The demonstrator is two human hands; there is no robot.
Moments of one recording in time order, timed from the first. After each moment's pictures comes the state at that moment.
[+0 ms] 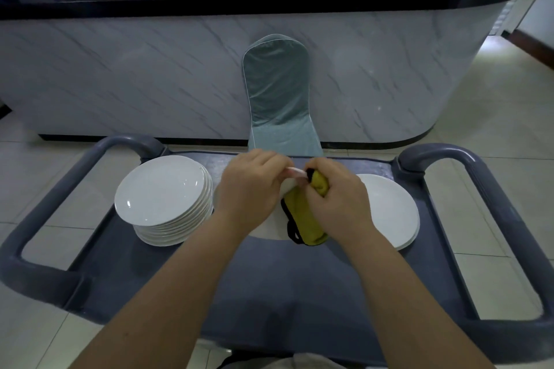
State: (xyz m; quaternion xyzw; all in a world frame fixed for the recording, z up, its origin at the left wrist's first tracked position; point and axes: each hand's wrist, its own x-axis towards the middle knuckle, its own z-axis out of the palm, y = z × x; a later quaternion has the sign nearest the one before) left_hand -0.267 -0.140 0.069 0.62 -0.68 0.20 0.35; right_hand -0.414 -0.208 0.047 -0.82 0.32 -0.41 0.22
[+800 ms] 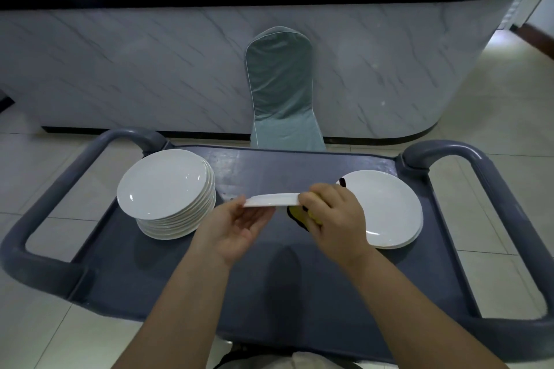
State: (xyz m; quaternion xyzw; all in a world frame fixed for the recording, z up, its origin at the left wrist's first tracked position) left_hand -0.260 -0.101 0.033 0.42 0.15 -0.55 0.71; right_hand -0.422 -0.206 -0.009 -0.87 0.20 -0.45 0.02
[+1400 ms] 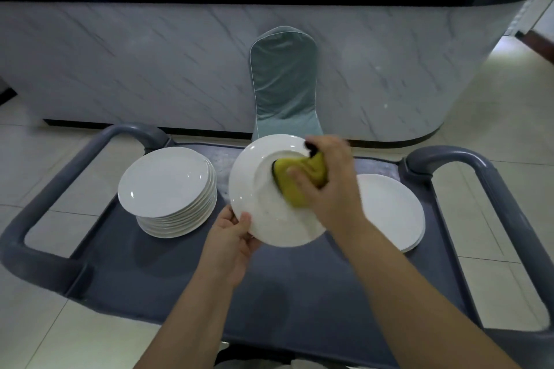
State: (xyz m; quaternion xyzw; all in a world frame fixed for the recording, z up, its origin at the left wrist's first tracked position) left_hand -0.270 -0.086 -0.004 0.47 -0.05 -0.47 0.75; right_hand -0.394 -0.218 0.043 -0.80 0.27 -0.46 0.29
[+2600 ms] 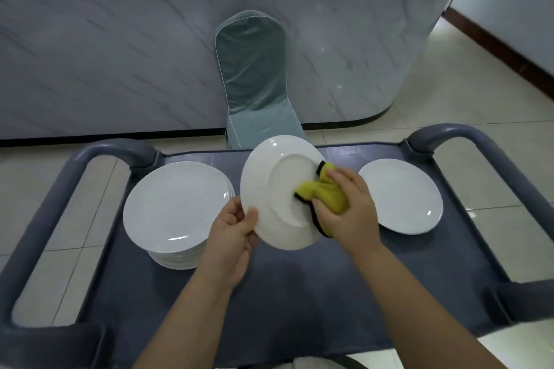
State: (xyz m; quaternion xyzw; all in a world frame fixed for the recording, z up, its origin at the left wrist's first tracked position) left_hand -0.145 -0.080 -0.016 0.46 -0.14 -0.54 0.69; right_hand -0.324 -0.176 -0.019 -0.74 0.46 -0.44 0.22
